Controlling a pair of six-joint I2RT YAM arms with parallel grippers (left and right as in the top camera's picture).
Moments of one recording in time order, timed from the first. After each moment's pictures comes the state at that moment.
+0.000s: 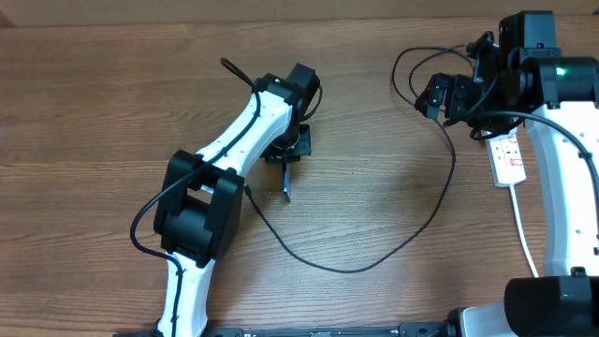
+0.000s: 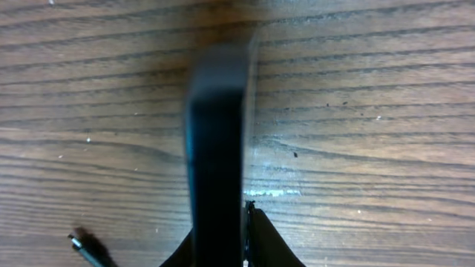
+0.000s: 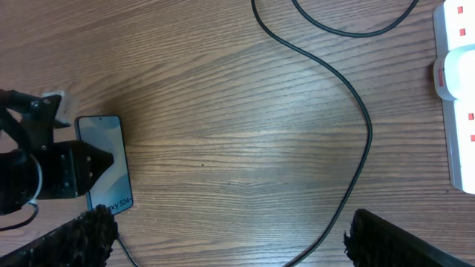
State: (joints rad) left arm -0.47 2.20 1.76 -1.12 -0.01 -0.53; right arm -0.02 1.65 1.76 -1.30 -0.25 0.17
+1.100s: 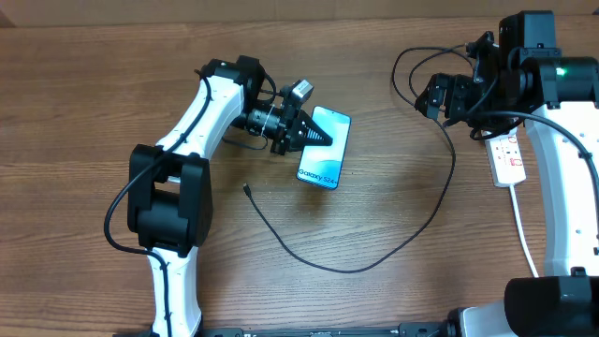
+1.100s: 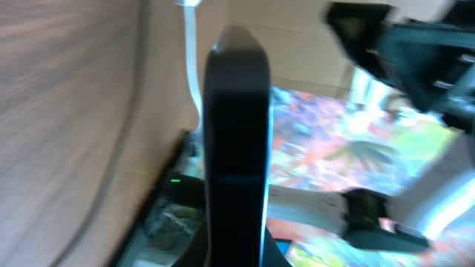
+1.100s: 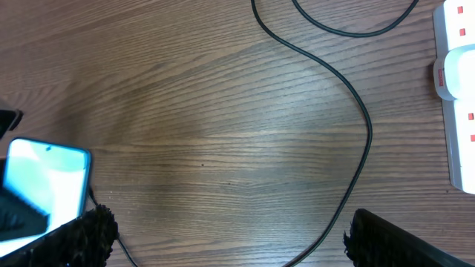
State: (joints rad) left arm -0.26 2.20 1.78 -1.33 1.40 0.05; right arm -0.02 1.65 1.76 -1.30 -0.25 0.17
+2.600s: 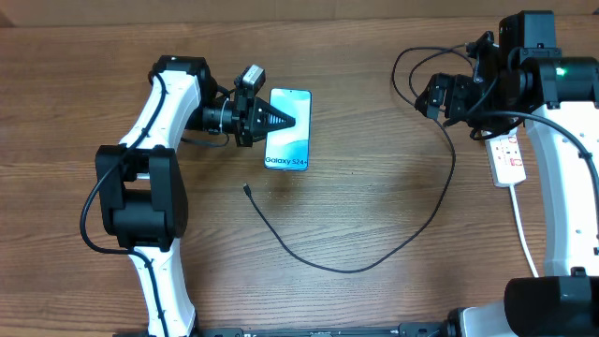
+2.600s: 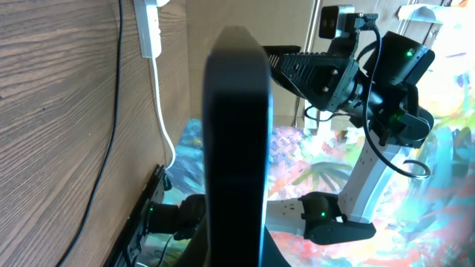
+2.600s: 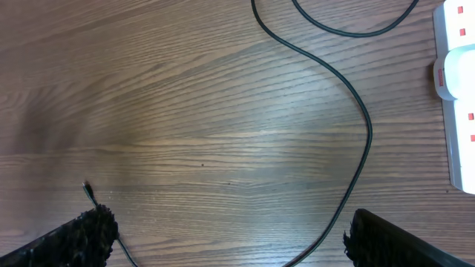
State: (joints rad) left arm -0.08 2.20 1.78 -1.65 1.52 0.44; right arm -0.02 1.65 1.76 -1.30 -0.25 0.17
